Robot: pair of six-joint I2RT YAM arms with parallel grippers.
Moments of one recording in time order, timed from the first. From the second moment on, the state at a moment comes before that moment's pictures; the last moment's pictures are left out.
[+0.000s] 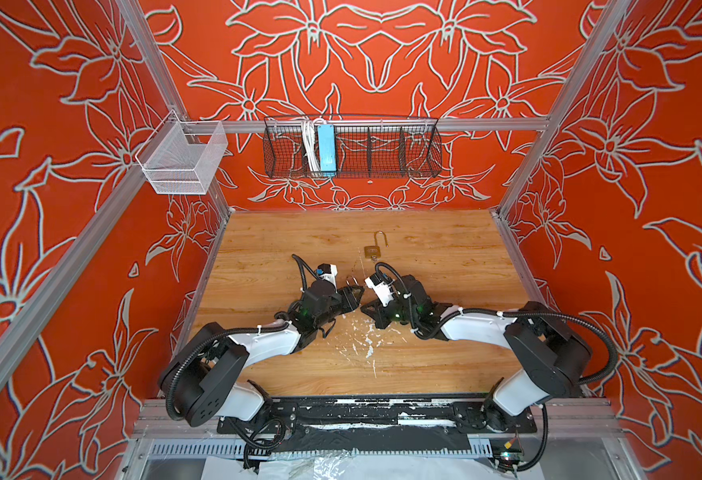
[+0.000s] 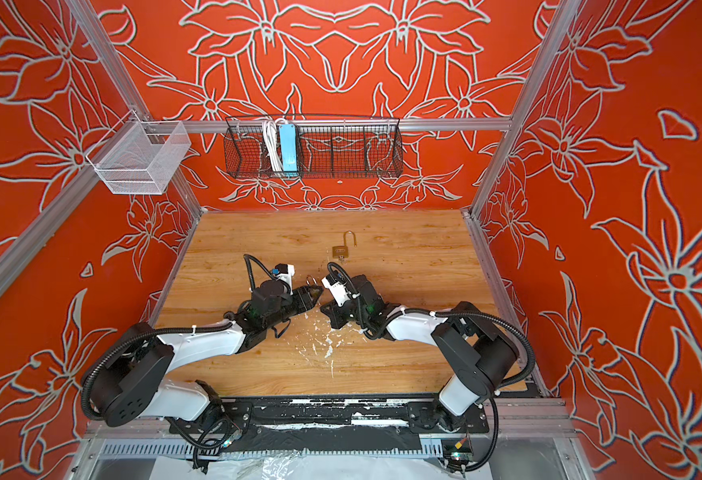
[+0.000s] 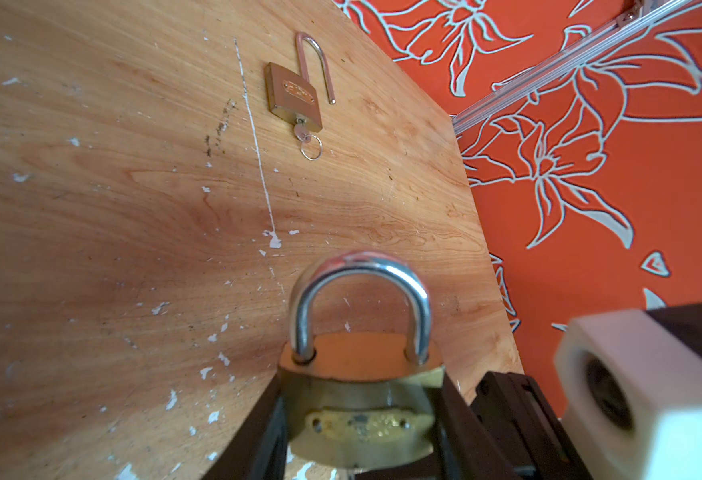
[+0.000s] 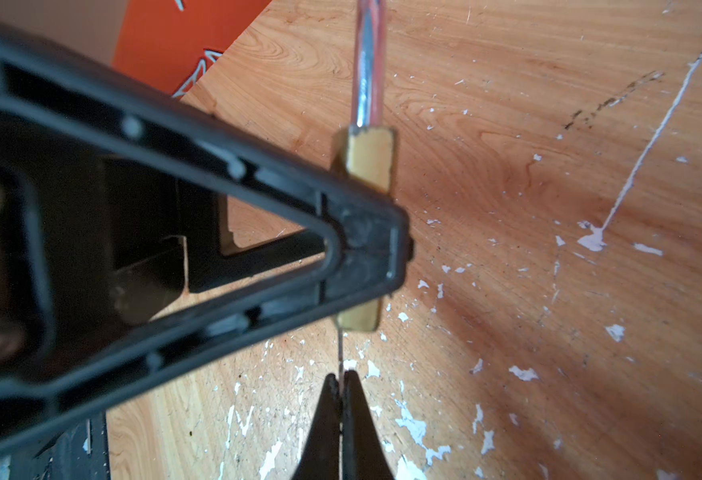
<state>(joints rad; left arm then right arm) -0.59 1.42 0.53 0.49 0.08 -0.88 0.74 1.60 0.71 0.30 -0.35 0.28</state>
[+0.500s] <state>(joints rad) -0.60 1.44 0.54 0.50 0.07 -0.87 0.73 1.57 0.70 0.28 -0.31 0.28</state>
